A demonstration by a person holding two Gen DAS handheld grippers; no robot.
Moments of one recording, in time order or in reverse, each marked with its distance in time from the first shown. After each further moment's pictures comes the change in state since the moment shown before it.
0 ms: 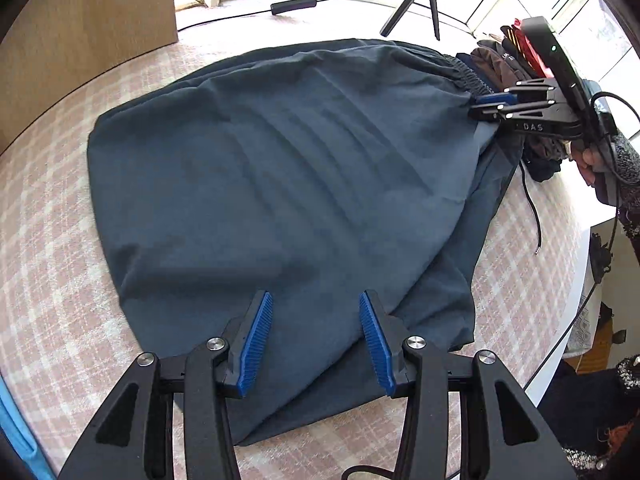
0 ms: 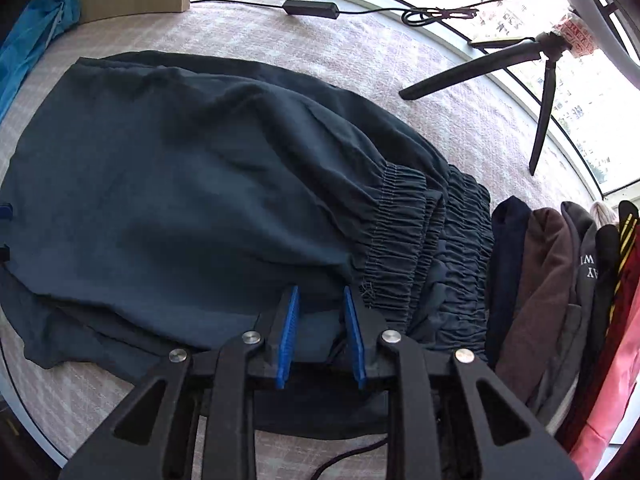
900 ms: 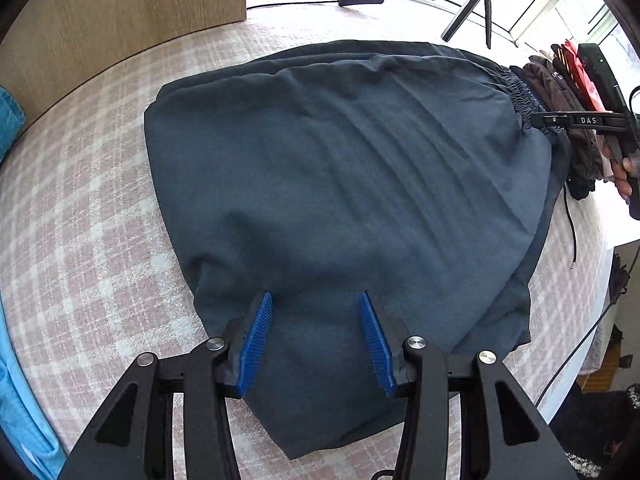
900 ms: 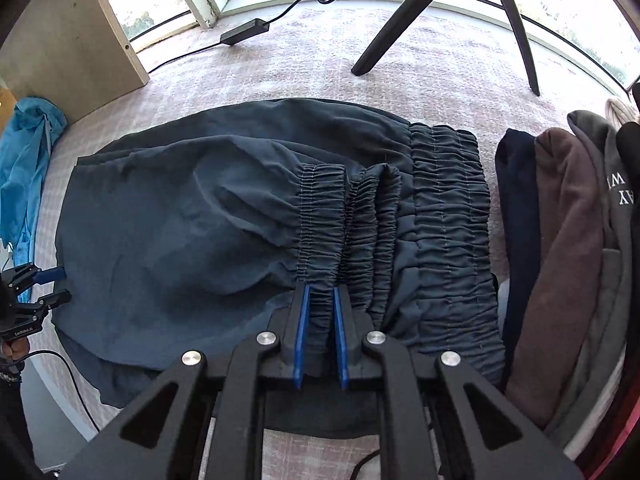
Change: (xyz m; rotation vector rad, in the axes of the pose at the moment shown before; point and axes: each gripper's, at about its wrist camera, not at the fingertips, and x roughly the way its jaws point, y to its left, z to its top) left arm 0.015 0.055 -0.012 -0.059 0.047 0.034; right arm -0.004 -0.061 0.011 0.257 -0.022 0.229
